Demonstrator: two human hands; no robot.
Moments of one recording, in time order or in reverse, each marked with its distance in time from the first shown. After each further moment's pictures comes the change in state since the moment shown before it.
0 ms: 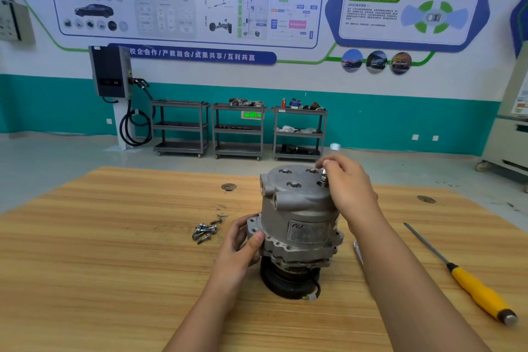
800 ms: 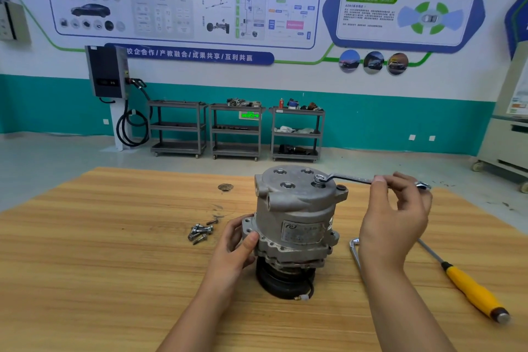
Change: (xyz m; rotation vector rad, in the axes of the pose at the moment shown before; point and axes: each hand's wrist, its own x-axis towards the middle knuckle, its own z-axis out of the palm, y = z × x) left_hand 0.005 -0.007 -0.004 -0.011 0.012 -0.012; right_hand -0.035 0.038 -0.009 0.513 0.718 -0.177
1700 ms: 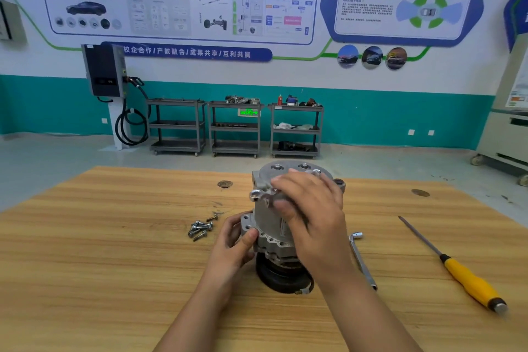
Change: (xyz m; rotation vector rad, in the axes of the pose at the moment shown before) left_hand -0.003 0.005 0.001 -0.070 -0.006 -0.003; right_hand -0.045 -0.011 0.012 -0.074 -0.701 -0.687
